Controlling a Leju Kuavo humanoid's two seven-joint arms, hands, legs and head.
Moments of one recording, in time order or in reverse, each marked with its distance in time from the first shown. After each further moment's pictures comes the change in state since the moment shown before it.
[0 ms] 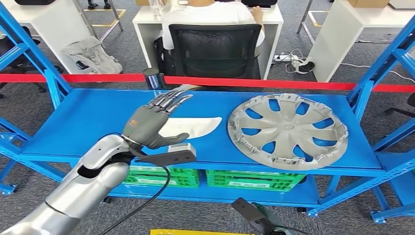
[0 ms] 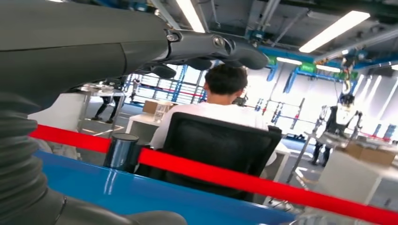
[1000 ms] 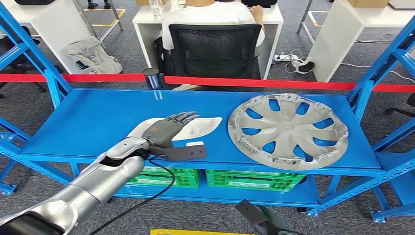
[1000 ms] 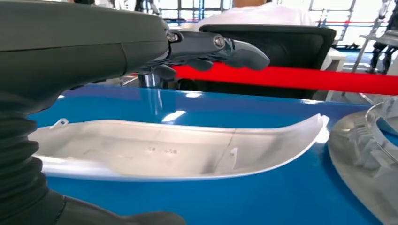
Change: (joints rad) left arm -0.145 -0.099 -0.055 0.538 0.059 -0.077 0.001; right arm 0.026 -0.012 -0.012 -0.001 -0.013 -0.031 -0.007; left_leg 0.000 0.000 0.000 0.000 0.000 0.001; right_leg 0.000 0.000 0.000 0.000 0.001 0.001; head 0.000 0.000
